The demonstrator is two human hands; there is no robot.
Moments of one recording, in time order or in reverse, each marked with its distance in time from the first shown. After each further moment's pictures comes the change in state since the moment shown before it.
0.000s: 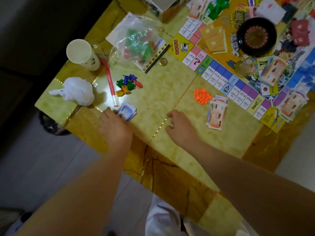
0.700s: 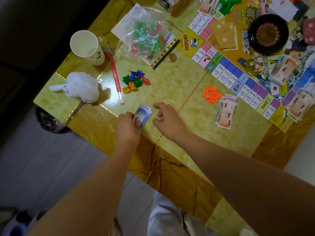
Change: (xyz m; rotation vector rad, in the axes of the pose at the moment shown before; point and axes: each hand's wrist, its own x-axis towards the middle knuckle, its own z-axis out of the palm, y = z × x) left_hand 0.009 -0.015 0.009 -0.140 -0.299 0.159; right_hand 0.023 -0.052 0.026 0.129 -0.054 -0.047
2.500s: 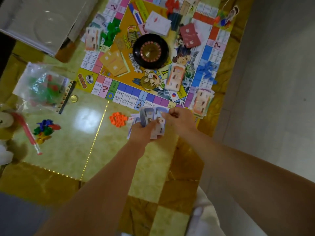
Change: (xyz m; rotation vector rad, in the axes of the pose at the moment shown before) left_hand -0.076 0.291 0.141 -0.719 -0.520 -0.245; right_hand -0.073 0.192 -0.246 0.534 0.395 0.285
